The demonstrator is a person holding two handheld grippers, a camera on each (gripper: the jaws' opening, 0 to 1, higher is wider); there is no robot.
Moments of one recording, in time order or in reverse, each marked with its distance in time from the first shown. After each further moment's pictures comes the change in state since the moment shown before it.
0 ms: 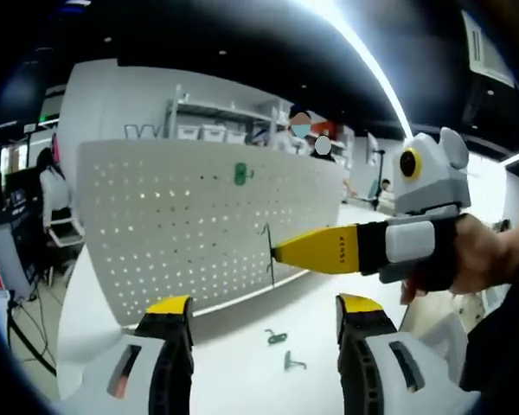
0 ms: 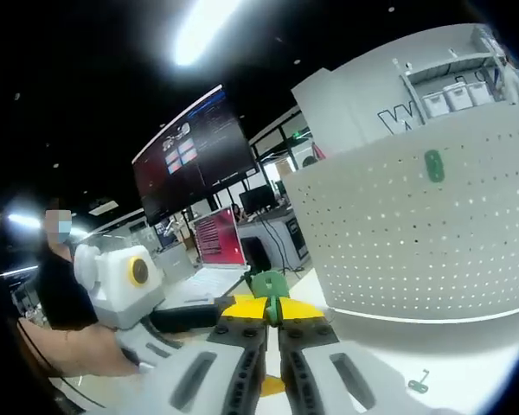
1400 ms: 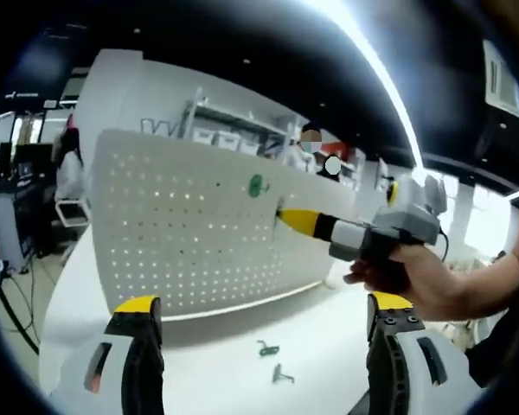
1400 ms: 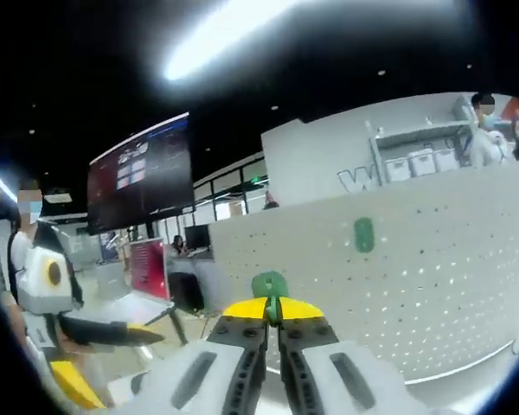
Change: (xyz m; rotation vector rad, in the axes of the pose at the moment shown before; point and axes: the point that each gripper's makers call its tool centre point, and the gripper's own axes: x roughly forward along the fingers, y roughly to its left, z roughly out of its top) left arm 0.004 0.007 0.006 -0.141 -0.058 0.025; right arm -0.002 -0.111 0.065 -0.176 -0.284 -0.332
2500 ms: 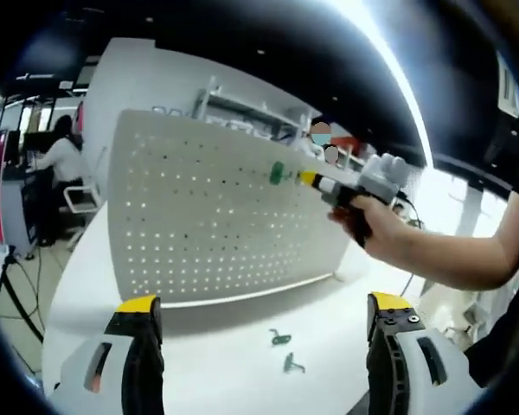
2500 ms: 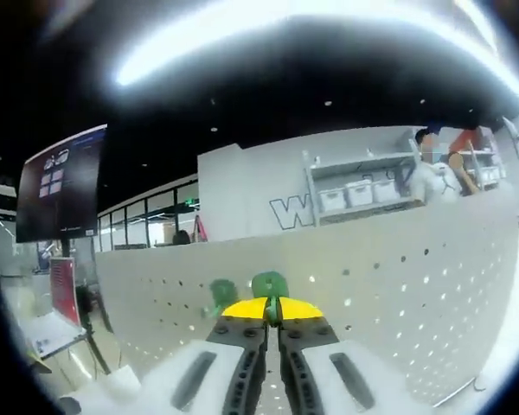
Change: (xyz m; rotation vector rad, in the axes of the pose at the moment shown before) left arm -0.005 0.027 -0.012 -0.037 0.045 0.041; right arm 0.053 -0.130 0.040 -0.076 -0.105 -0.316
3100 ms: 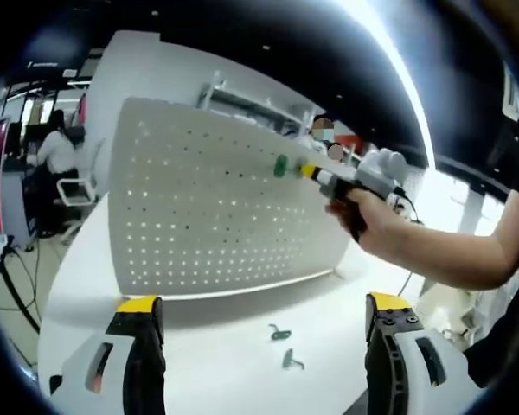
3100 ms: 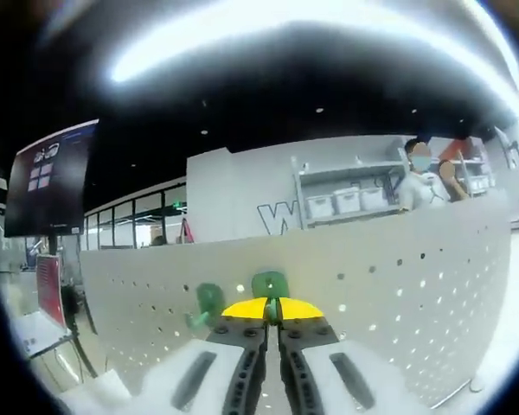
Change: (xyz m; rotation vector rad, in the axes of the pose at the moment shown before) left arm 0.003 0.003 -0.010 -0.024 0.026 0.005; right arm 0.008 -0.004 -0.005 -0.015 -0.015 -0.053
